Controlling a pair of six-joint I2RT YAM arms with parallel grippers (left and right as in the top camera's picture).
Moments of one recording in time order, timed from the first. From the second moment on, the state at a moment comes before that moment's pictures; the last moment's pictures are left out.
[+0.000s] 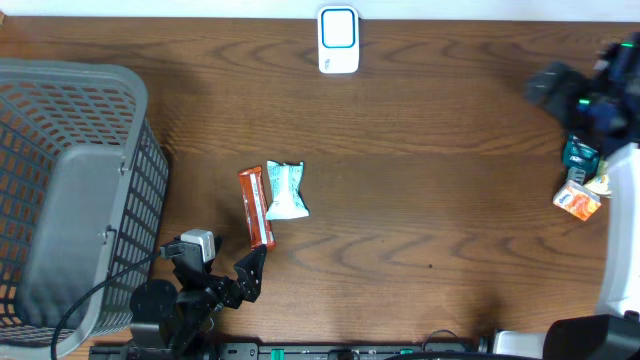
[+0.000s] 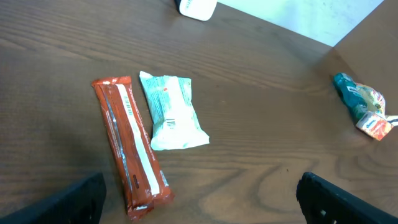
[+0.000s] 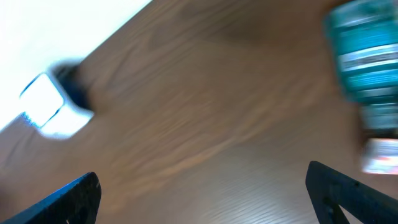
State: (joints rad) left arm -0.08 0.01 0.27 -0.69 0.40 -0.33; right arm -0.23 1.53 1.56 -0.92 -0.17 0.41
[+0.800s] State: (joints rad) left arm -0.08 0.01 0.27 -0.69 0.40 -0.33; right arm 0.60 1.93 1.52 -0.63 -0.20 0.40
